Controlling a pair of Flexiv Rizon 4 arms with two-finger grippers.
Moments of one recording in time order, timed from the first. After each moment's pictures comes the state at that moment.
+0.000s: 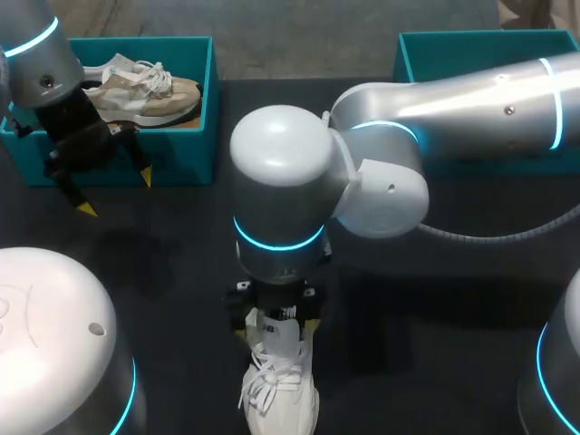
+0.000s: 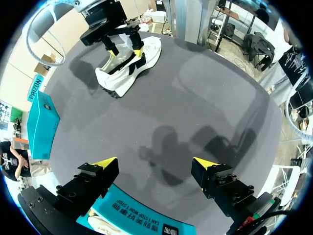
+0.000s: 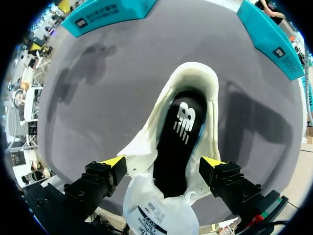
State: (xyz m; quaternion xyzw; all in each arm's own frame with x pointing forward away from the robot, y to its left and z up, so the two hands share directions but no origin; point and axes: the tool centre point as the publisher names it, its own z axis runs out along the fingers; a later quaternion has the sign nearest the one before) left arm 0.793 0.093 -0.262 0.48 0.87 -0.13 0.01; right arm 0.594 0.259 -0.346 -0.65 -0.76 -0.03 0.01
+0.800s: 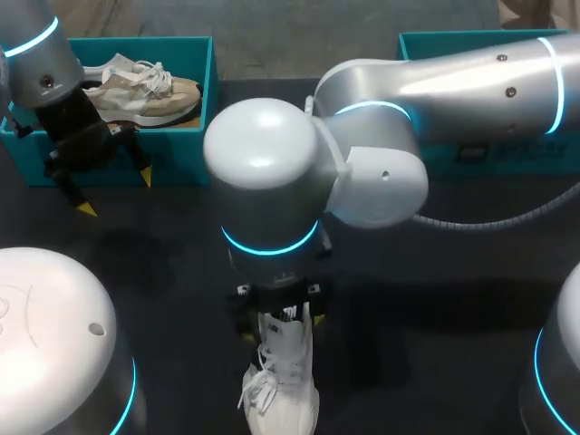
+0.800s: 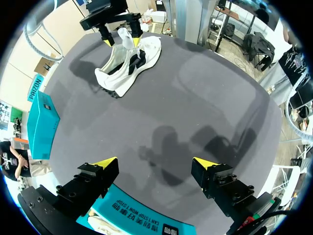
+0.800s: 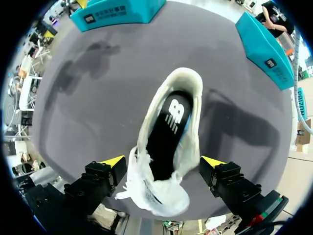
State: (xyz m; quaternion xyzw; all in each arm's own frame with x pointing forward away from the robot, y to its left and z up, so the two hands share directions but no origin) left arm 0.793 0.093 -0.262 0.48 0.87 -0.13 0.01; right arm 0.578 0.243 -0.315 -0.62 -0.78 -0.01 -0.03
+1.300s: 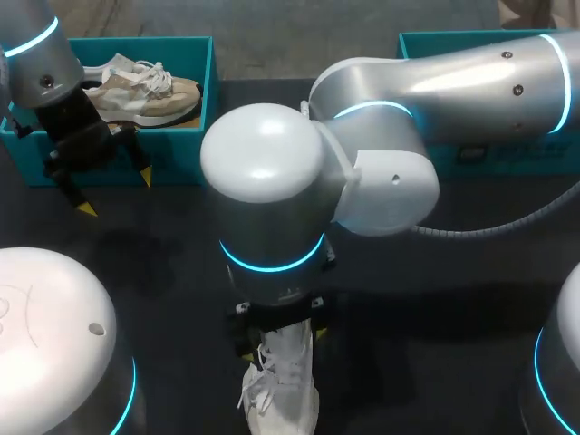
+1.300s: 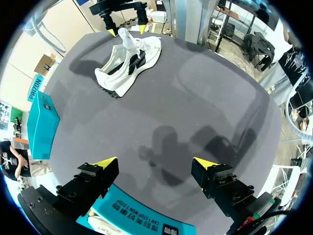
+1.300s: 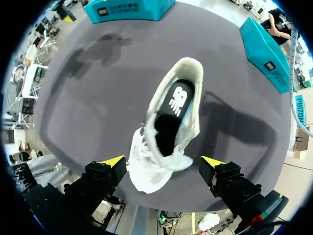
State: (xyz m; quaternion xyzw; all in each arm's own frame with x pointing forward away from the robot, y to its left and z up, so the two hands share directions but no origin) left arm 0.793 0.093 -0.262 0.48 0.87 -0.13 0.01; right arm 0.542 0.244 -0.294 -0.59 -0.81 -0.01 -0.02
